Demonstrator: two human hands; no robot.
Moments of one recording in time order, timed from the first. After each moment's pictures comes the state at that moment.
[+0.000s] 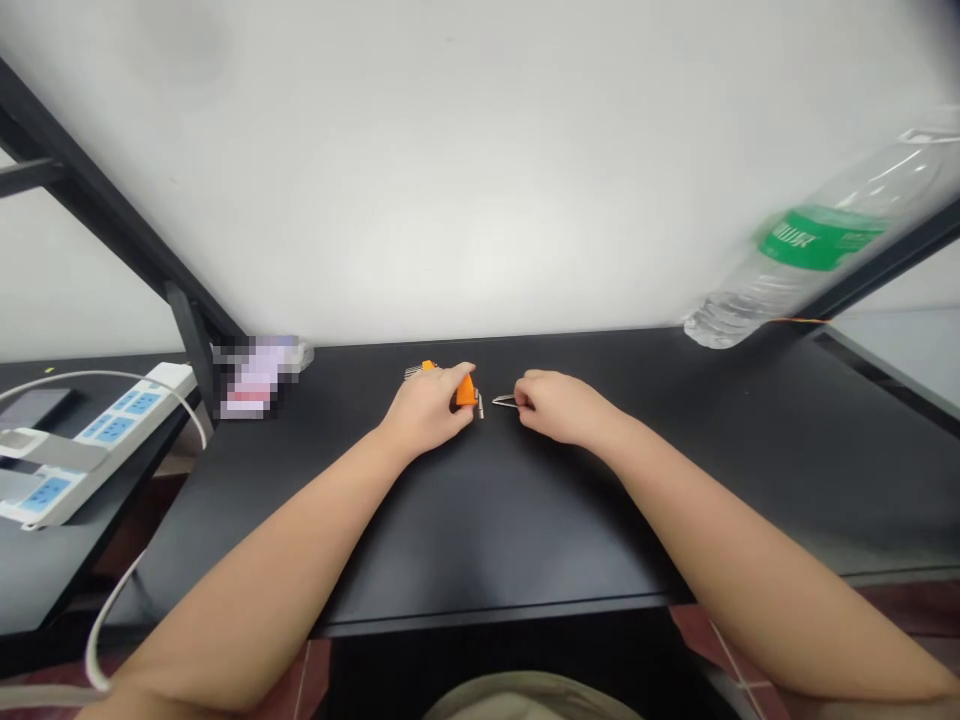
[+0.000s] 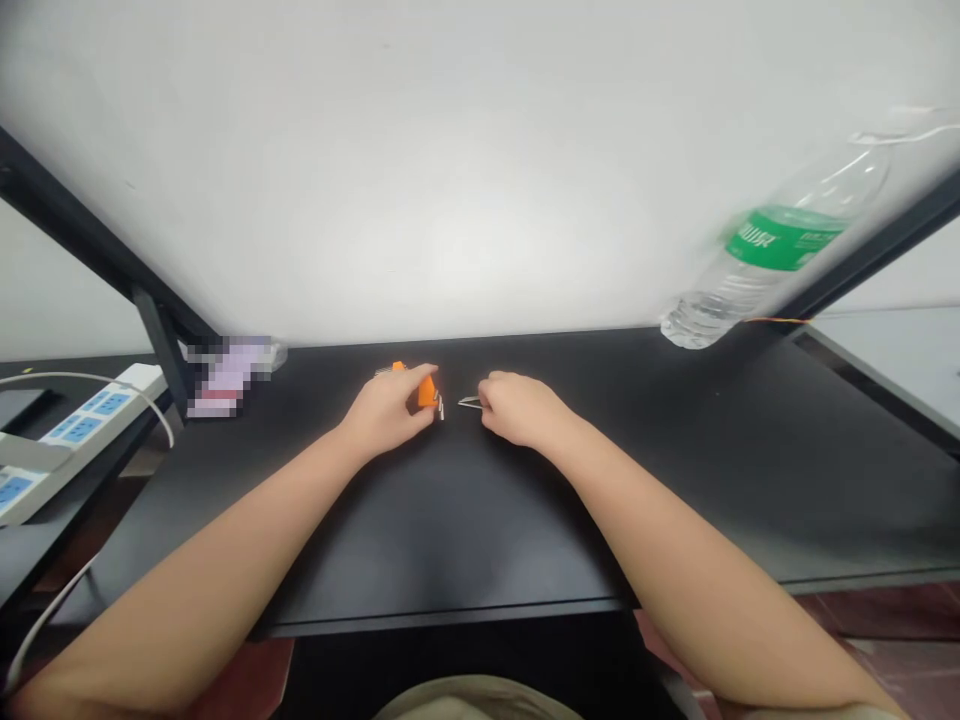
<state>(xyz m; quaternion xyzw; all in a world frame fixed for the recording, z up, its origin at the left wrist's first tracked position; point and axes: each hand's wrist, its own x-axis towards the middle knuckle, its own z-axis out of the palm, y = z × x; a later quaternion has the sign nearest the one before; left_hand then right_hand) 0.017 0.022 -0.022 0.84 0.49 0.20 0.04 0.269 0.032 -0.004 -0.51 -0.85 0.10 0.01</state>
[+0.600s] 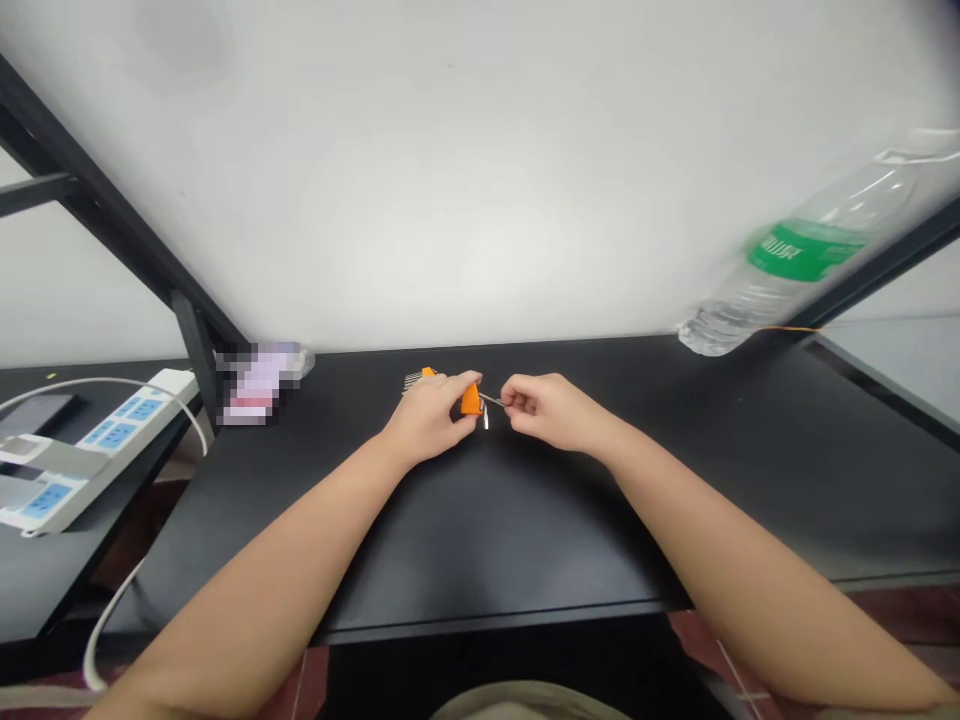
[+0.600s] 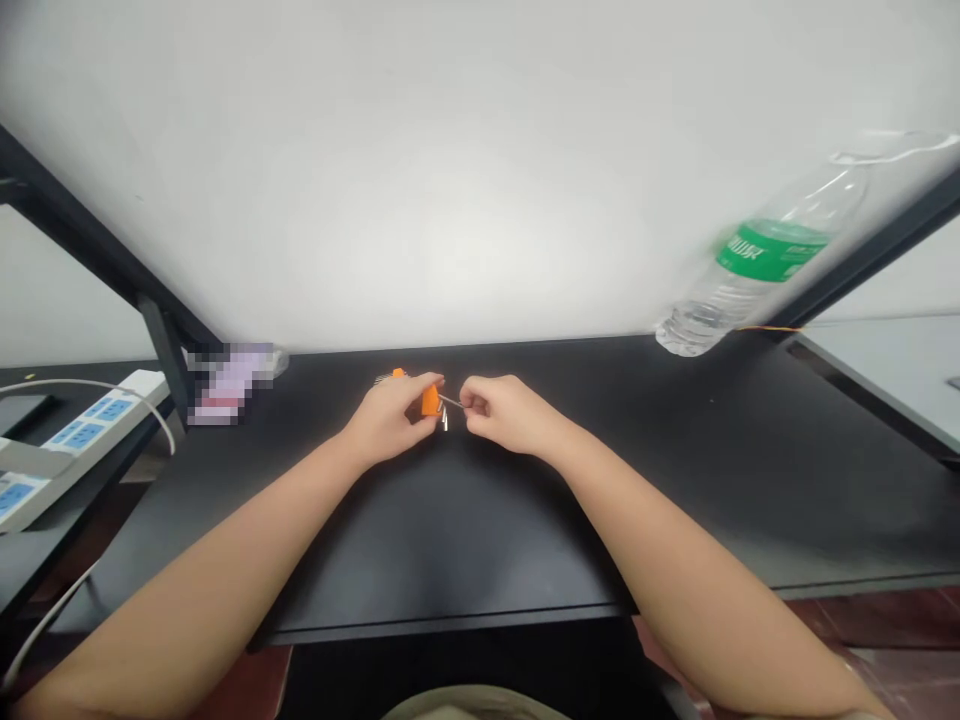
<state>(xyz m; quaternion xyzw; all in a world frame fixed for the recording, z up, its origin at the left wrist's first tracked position) 0.016 0.018 -0.015 0.86 0.45 0.23 0.06 0.266 0.023 0.010 -0.43 -0.83 0.30 0.21</state>
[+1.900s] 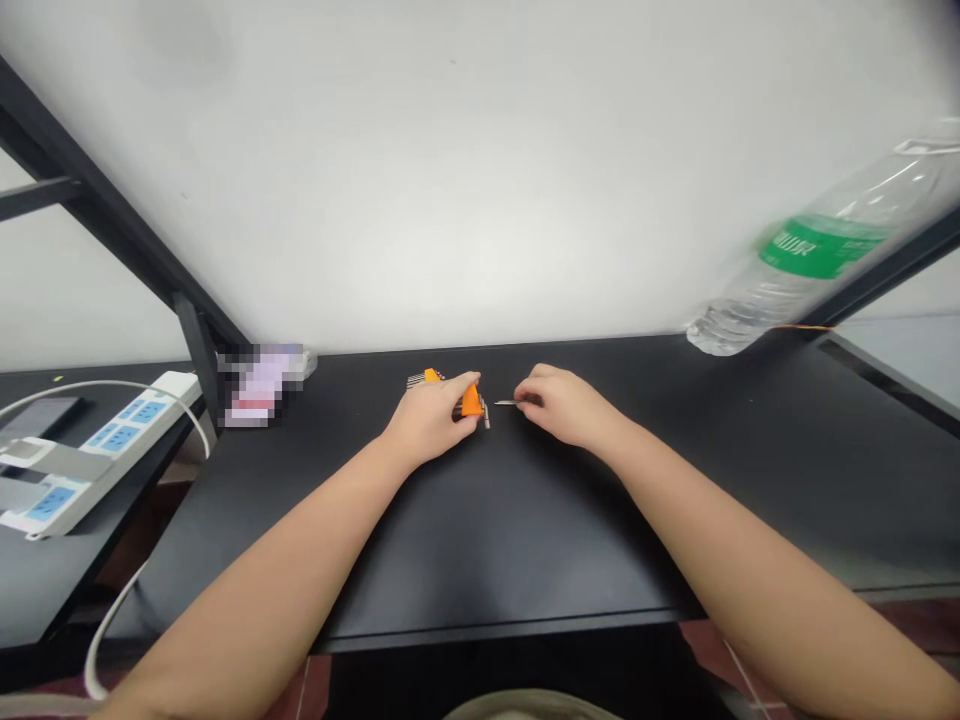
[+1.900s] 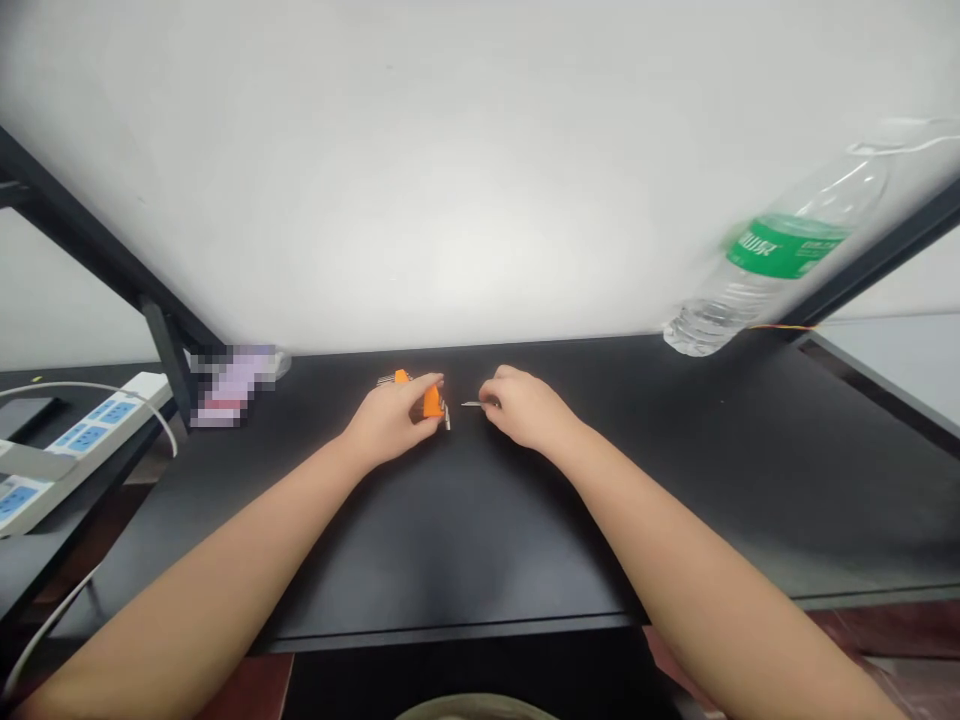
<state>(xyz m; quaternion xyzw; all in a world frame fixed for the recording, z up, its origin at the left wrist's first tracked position) 0.016 0.021 -0.021 0.84 0.49 0.21 0.06 0.278 0.044 -0.013 -0.48 -0.85 0.13 0.15</state>
